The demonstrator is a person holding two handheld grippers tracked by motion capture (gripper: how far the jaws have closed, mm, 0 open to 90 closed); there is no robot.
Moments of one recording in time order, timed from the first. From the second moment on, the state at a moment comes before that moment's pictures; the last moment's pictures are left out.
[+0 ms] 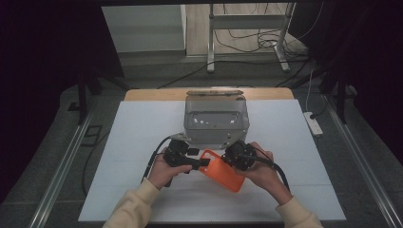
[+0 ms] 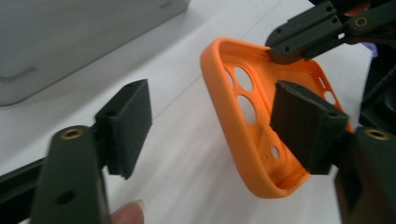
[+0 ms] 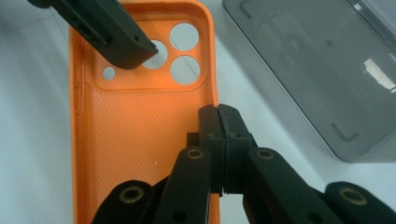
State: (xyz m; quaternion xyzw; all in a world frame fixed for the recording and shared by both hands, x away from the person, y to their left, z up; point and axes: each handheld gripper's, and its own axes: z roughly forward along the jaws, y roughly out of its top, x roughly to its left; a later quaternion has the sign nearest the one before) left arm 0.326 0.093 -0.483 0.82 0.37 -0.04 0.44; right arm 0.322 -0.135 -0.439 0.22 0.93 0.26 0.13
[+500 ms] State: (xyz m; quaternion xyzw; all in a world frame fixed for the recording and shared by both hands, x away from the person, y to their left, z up) left arm 0.328 0.097 -0.481 0.81 0.37 -0.06 0.45; right arm 0.320 -0.135 -0.437 0.21 0.93 0.27 0.14
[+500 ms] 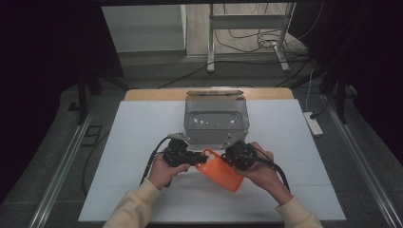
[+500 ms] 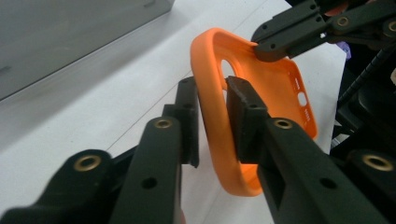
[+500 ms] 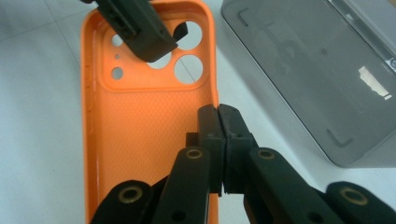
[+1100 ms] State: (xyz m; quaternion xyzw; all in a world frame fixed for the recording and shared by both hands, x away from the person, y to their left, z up) left arm 0.322 0.099 -0.475 0.80 0.38 -0.02 0.47; right arm 0.317 -0.133 -0.434 0.21 0.92 0.29 0.15
